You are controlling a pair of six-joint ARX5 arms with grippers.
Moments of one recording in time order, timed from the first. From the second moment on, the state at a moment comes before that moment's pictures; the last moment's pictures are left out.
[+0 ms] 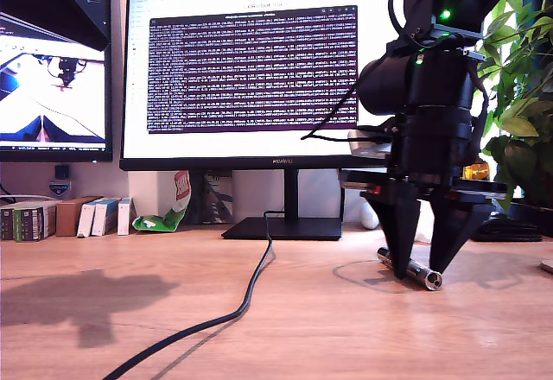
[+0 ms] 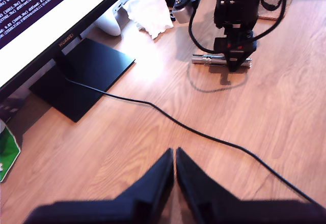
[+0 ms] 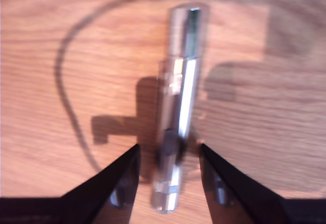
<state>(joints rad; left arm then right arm) -0.31 0.98 0.84 -0.50 0.51 0.58 0.43 1.90 1.31 -0.84 -0.06 0.13</state>
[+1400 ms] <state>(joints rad) -0.34 1.18 0.84 -0.20 0.44 1.18 0.53 1.89 1.81 -0.98 -0.60 -0.06</state>
